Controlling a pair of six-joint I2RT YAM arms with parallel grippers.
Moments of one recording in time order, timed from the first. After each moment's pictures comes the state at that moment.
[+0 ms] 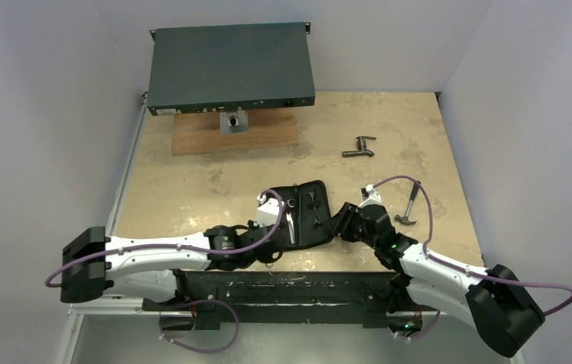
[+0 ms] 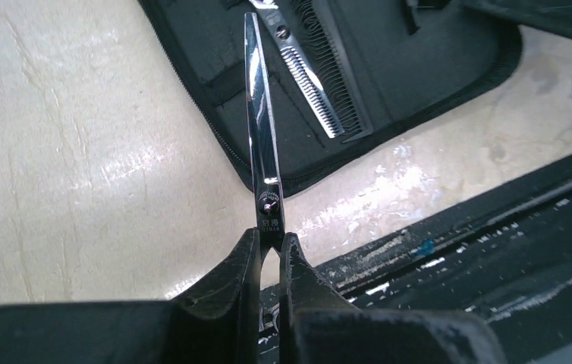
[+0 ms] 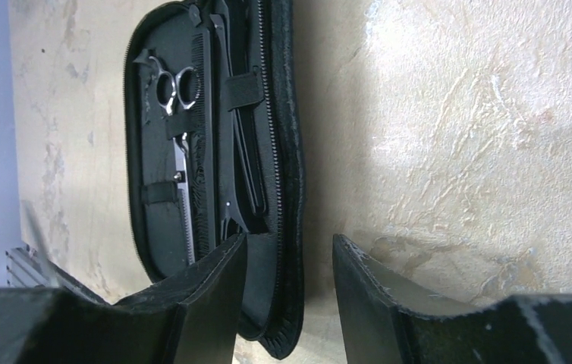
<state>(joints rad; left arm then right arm) -1.29 1.23 0.72 -0.50 -0.51 -0.84 0.62 0.95 0.18 0.22 0.01 0.88</state>
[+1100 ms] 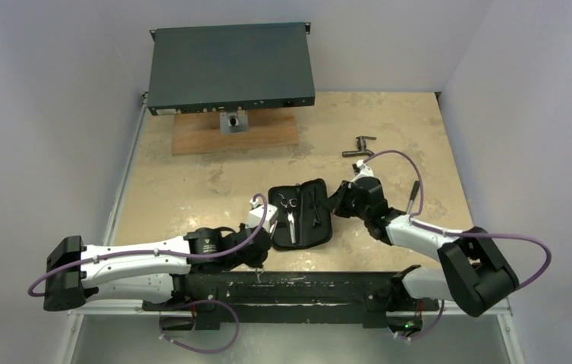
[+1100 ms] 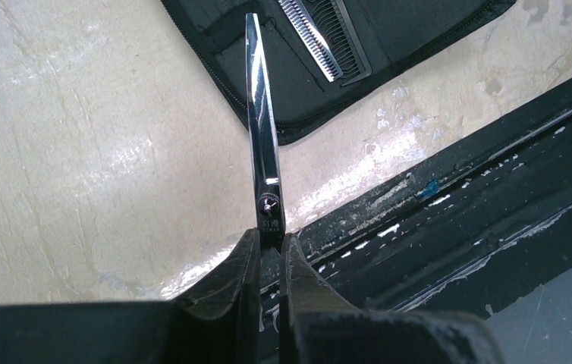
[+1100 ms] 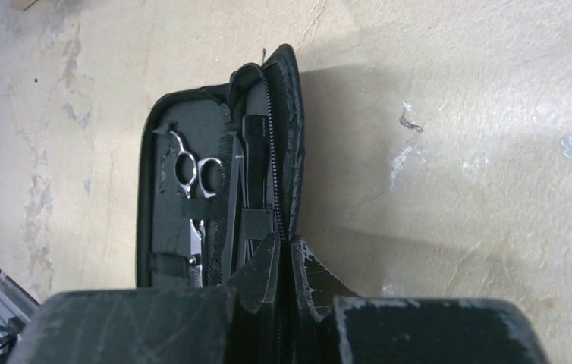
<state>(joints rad) -1.29 1.03 0.68 -0.59 -0.41 -0.75 0.49 1.30 0.43 0.29 -0.10 0.71</state>
